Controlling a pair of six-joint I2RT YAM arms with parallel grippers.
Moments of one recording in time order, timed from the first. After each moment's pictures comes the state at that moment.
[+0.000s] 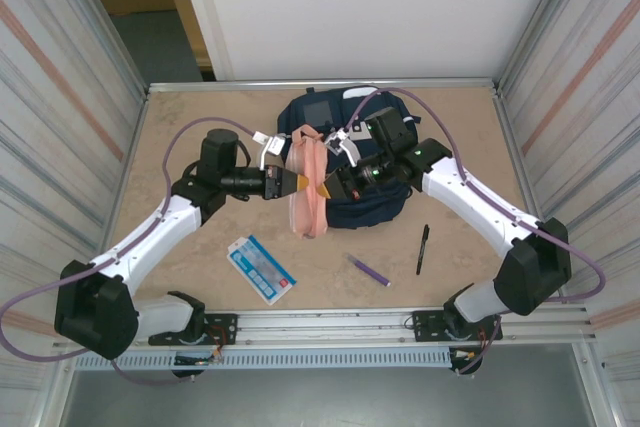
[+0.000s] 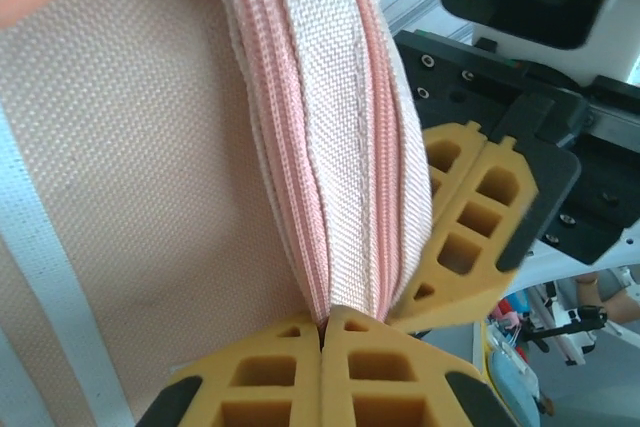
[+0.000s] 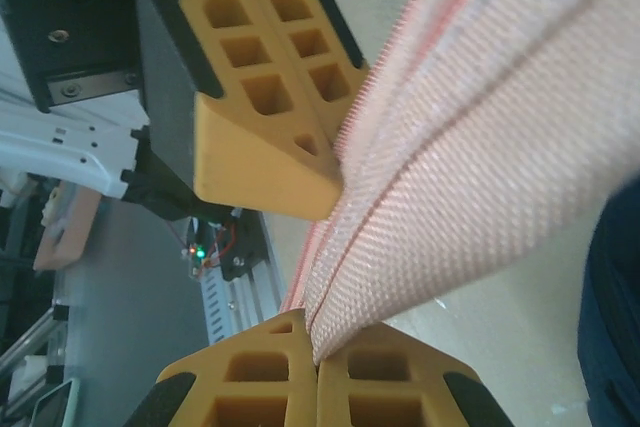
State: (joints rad) left arm -0.42 1.23 0.88 -0.15 0.91 -0.44; right arm 0.58 1.45 1.27 -0.65 -0.82 0.07
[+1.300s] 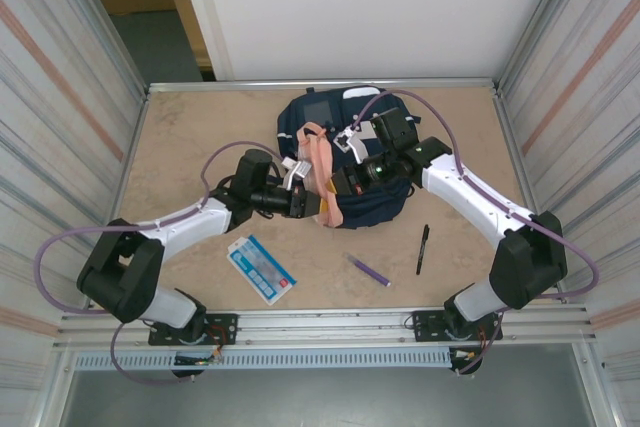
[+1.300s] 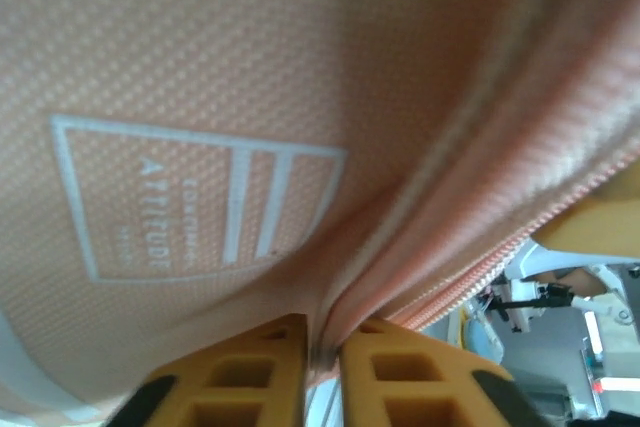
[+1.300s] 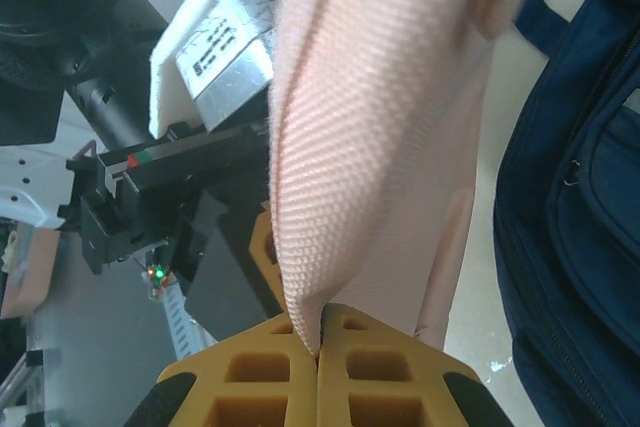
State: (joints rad) left arm -0.57 1.45 0.76 0.11 0.90 -0.61; right arm 0.54 1.49 1.24 -0.64 -0.76 0.12
